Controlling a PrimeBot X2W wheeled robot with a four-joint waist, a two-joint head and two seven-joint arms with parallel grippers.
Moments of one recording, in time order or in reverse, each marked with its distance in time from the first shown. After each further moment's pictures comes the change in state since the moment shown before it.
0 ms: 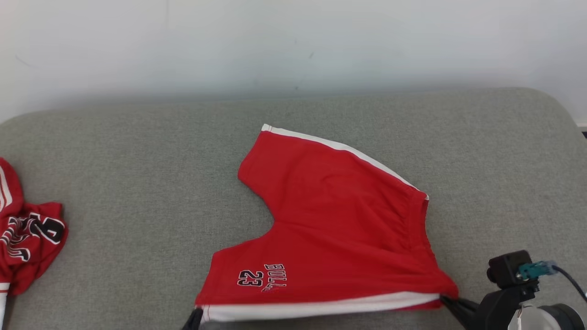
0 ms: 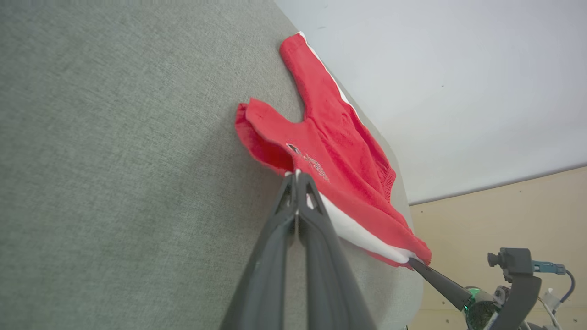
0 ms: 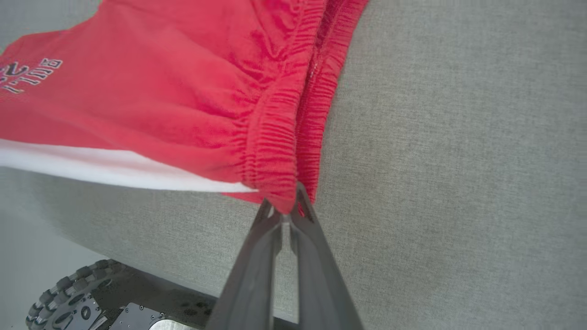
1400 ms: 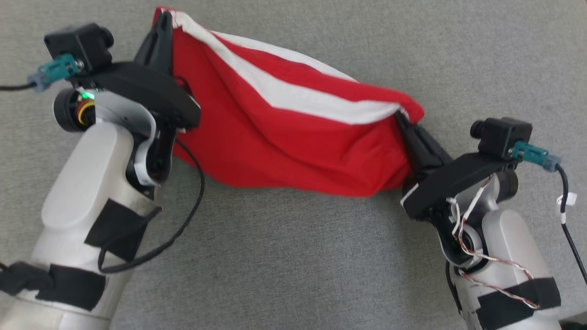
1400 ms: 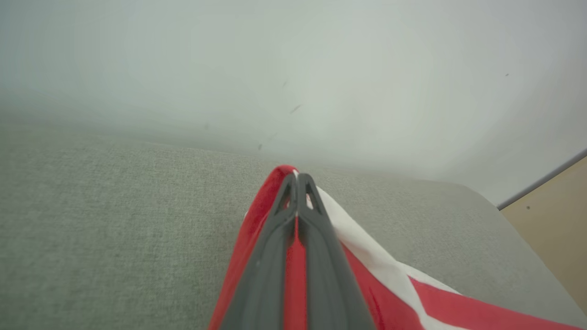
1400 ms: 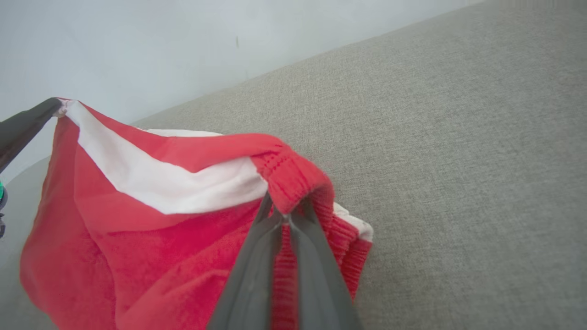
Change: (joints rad) left arm -1.209 -0.110 -0.091 0.811 0.377 -0.023 -0.078; right arm -0.564 0.295 -0.002 0.290 -0.048 0.000 -0.529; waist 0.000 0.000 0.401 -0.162
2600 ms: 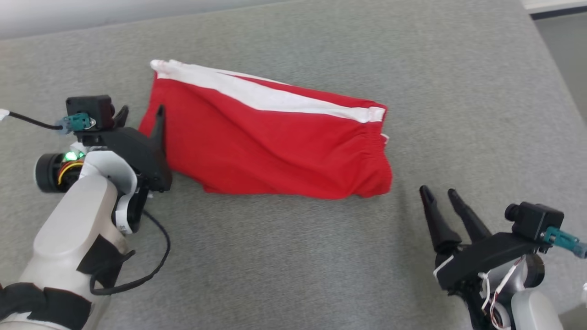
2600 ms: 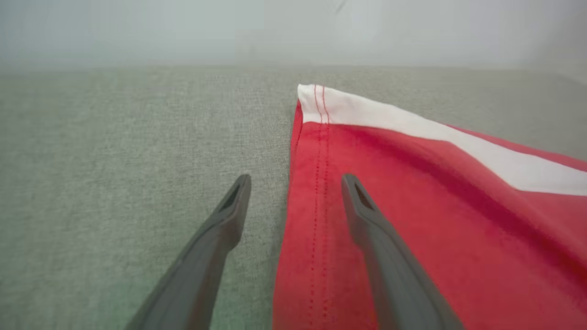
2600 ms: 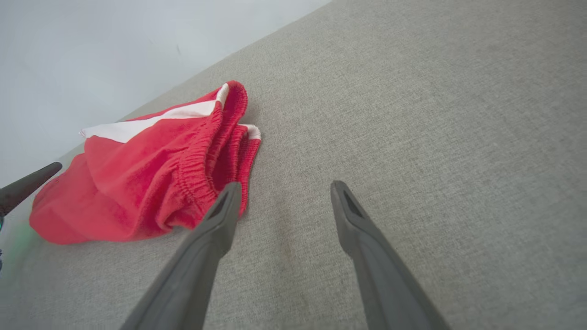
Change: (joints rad) left arm 0.057 0.073 -0.104 0.279 0.060 -0.047 0.040; right arm 0.313 0.014 -0.133 -0.121 0.028 0.000 -0.012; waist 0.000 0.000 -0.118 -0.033
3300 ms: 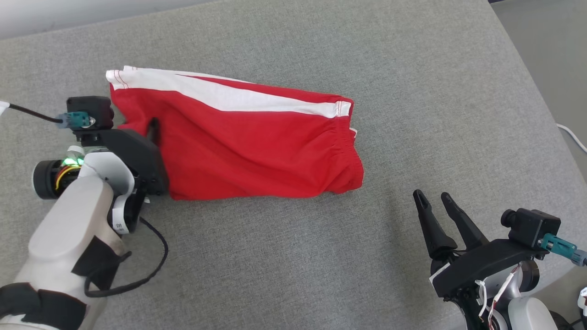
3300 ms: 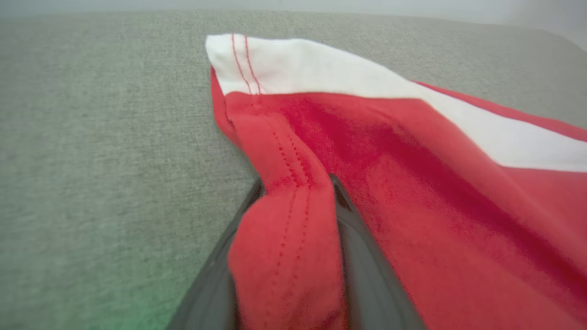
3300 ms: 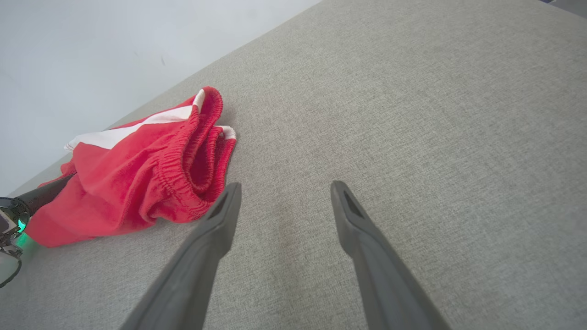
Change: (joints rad) left arm 0.014 0.022 -0.026 -0.018 -0.027 0.031 0.199; right arm 0.041 0.000 0.038 -0.053 0.028 0.000 -0.007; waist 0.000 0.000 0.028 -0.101
